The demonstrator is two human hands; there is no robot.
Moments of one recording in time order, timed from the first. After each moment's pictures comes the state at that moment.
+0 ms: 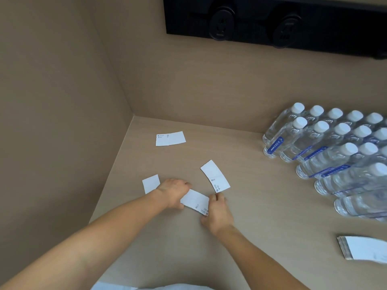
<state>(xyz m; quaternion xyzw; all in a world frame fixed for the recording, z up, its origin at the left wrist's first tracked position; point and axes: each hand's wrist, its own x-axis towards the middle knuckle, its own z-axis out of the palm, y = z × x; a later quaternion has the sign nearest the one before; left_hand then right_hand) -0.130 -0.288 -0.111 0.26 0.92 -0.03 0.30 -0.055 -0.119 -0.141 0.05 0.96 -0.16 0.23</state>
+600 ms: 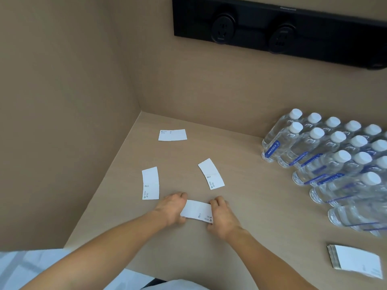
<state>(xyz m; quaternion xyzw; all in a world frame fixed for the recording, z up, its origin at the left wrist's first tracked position) -0.052 -0.258 -0.122 0.11 0.95 0.05 0.30 -0.035 -0.063 -0.135 -0.09 0.95 -0.14 0.27</state>
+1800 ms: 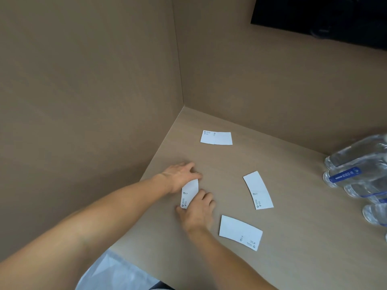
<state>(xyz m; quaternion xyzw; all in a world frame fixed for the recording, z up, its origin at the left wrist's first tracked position) -0.150 -0.396 -0.107 0.17 0.94 0.02 0.30 -0.062 -0.281 -0.139 0.09 0.94 -0.23 0.23</state>
